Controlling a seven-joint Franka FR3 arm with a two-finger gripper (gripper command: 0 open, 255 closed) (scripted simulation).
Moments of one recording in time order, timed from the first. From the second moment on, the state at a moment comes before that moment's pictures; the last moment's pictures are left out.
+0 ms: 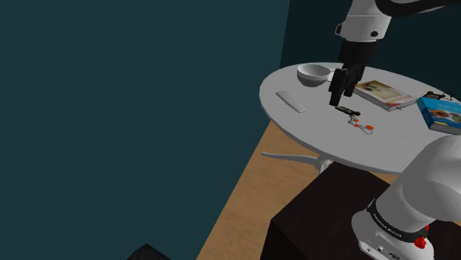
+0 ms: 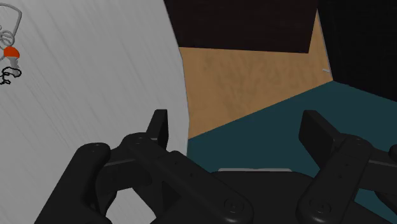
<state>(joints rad) -0.01 -0.83 -0.03 -2.45 0.04 1.52 -0.08</state>
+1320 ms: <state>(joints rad) -0.11 -0.25 -0.14 -2.30 -0.01 2.01 -0.07</state>
